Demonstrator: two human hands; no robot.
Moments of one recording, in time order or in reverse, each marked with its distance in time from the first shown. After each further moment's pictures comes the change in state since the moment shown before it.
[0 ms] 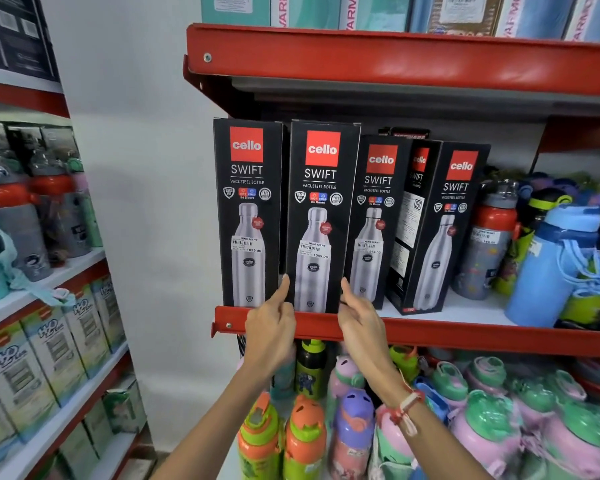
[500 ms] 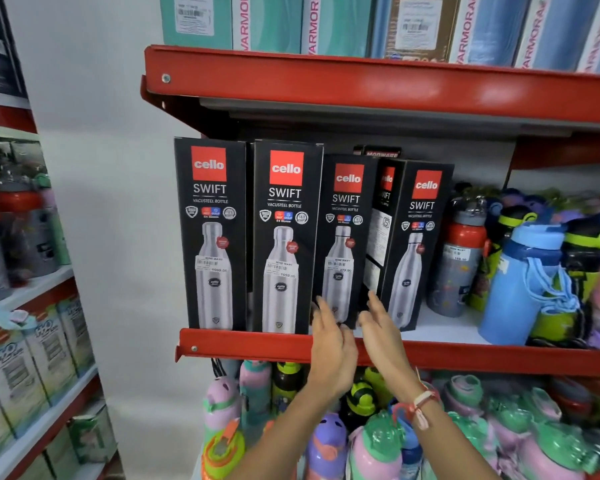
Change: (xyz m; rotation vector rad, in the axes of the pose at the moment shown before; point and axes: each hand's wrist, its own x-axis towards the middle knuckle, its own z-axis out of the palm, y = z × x) left_hand -0.013 0.059 0.113 -0.123 -0.280 -0.031; right_hand 0.036 0.027 -0.065 -0.007 0.086 0.141
